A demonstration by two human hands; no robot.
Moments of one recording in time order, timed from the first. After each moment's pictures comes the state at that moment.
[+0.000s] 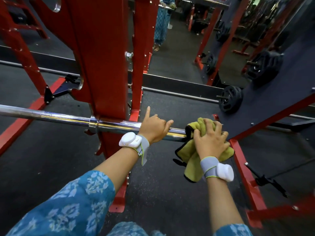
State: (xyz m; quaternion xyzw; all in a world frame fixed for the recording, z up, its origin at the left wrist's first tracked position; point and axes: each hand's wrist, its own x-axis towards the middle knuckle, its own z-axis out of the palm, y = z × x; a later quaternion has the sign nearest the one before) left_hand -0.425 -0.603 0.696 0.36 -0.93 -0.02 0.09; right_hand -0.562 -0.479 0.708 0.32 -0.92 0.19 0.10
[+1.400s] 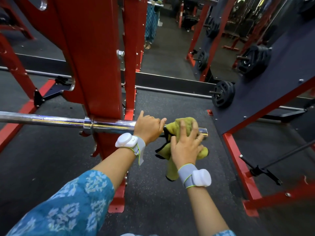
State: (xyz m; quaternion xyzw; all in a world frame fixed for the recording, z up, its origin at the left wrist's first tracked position) left_hand -0.422 -0.597 0.696 0.39 -0.92 0.02 0.09; right_hand -0.498 -0.480 0.683 0.39 -0.89 0.22 0.09
